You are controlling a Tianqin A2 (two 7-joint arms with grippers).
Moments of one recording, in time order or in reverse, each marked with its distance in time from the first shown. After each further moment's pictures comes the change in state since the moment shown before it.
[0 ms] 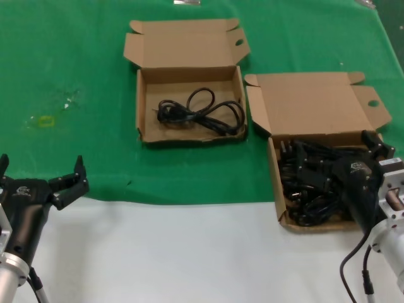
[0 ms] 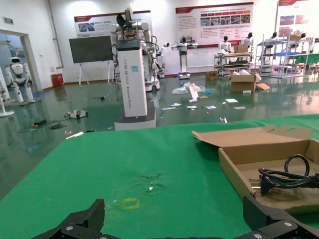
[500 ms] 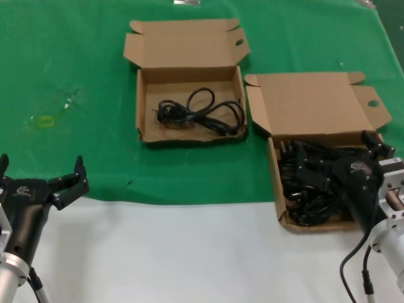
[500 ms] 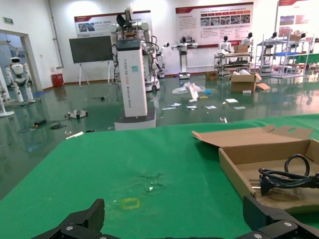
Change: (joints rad) left arm 0.000 0.000 0.000 0.000 0.000 0.000 0.000; right arm 0.000 0.000 0.000 0.000 0.000 0.000 0.000
